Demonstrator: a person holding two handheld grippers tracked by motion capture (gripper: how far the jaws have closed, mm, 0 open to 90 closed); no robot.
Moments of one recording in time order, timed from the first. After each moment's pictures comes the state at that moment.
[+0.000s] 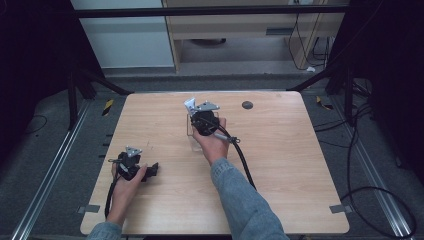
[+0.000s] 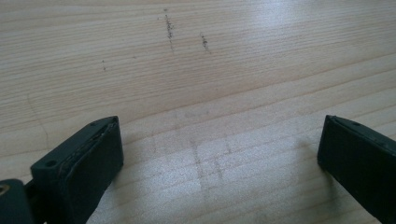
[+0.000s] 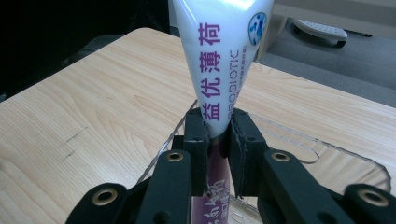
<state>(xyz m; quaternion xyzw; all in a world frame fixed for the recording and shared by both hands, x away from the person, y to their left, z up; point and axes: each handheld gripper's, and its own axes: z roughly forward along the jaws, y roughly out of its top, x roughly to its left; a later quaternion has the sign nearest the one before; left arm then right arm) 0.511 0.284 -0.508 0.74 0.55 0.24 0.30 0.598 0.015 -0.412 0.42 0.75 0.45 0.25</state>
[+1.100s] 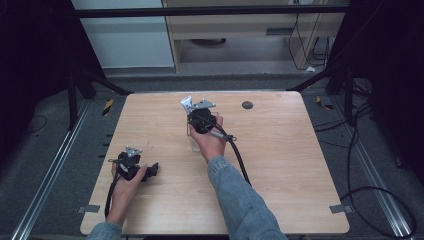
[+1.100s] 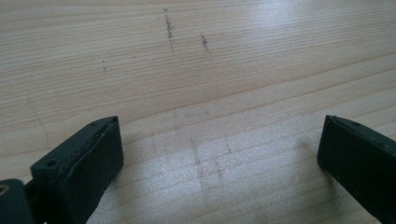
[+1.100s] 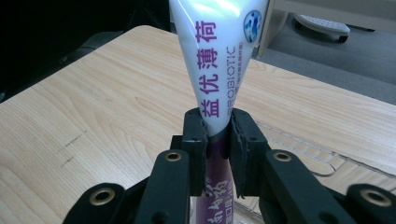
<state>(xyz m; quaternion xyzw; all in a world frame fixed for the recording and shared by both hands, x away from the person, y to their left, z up) 0.511 0.284 -0.508 0.74 0.55 0.24 0.30 0.606 0.024 -0.412 0.42 0.75 0.44 0.24</state>
